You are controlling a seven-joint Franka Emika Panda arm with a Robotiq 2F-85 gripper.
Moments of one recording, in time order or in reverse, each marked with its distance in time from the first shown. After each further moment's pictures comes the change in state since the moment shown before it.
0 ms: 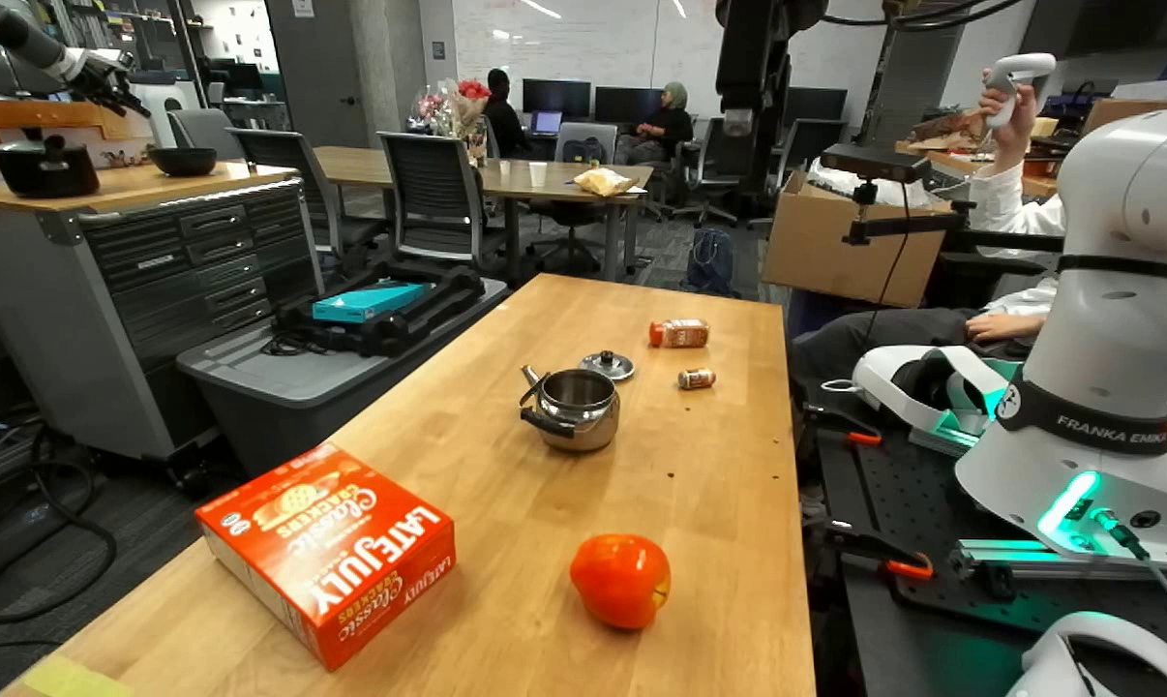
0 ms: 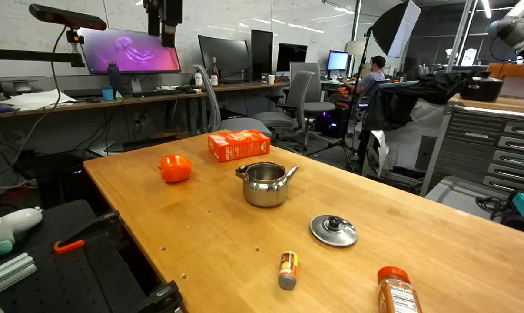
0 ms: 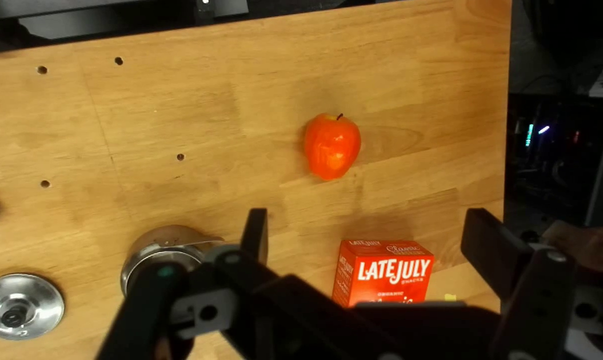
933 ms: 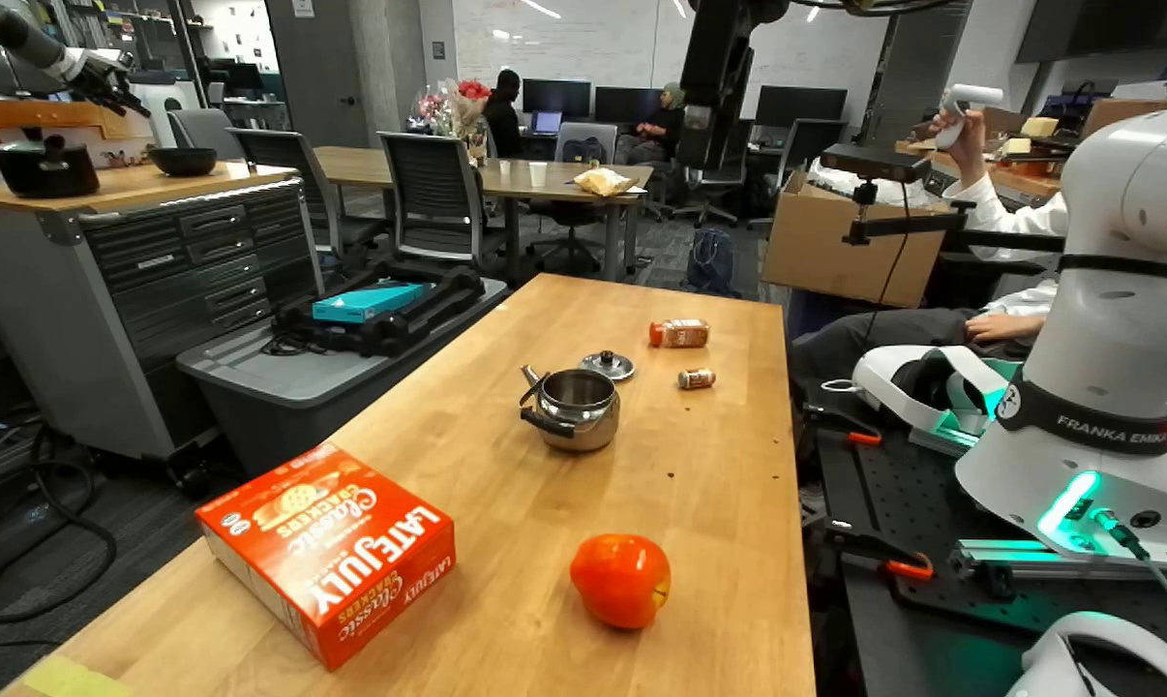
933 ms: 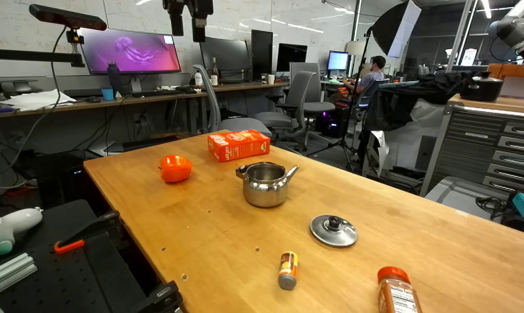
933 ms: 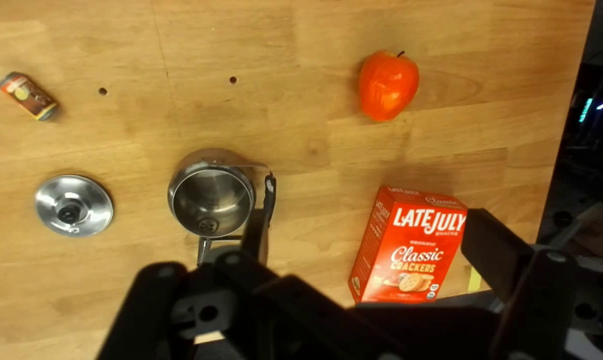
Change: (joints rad) arm -0.040 0.021 -0.005 0.022 -0.140 0.093 -0.070
